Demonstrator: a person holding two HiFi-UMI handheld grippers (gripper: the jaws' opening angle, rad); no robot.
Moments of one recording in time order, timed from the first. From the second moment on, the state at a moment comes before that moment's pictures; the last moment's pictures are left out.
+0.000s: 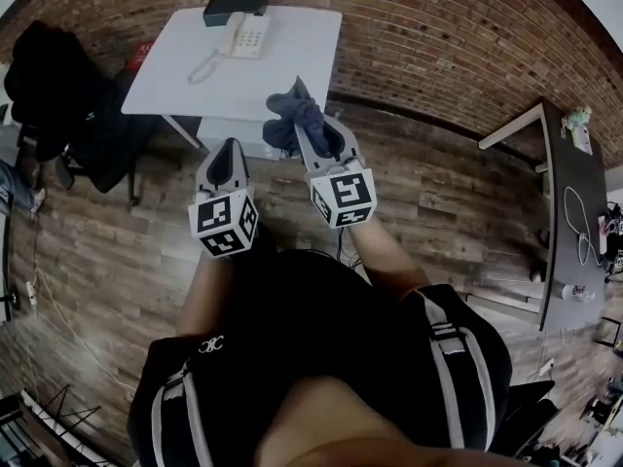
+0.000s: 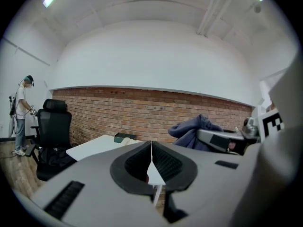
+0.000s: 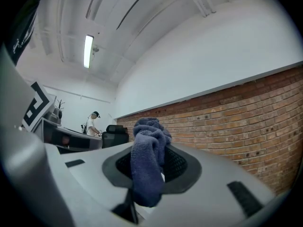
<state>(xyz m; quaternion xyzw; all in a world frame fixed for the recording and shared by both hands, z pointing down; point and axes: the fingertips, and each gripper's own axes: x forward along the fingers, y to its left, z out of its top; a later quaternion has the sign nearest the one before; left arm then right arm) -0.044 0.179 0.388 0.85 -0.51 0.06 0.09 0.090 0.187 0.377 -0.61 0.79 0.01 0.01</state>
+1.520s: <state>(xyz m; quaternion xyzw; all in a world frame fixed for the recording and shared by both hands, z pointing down) -0.097 -0.234 0.424 0.85 -0.50 0.08 0.16 0.068 -0.263 0.407 -0.59 0.81 -0.04 -0.03</state>
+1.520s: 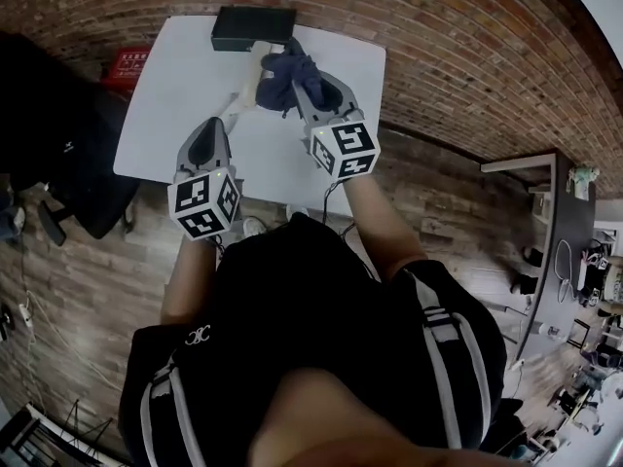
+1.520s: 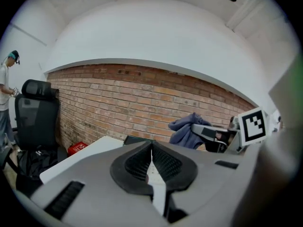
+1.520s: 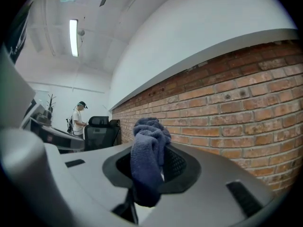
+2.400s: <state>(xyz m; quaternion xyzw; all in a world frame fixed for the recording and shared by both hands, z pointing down) -0.155 -0.262 0.449 0.73 -0.65 0.12 0.16 0.059 -0.483 0.582 -0.52 0.82 0.00 -0.24</state>
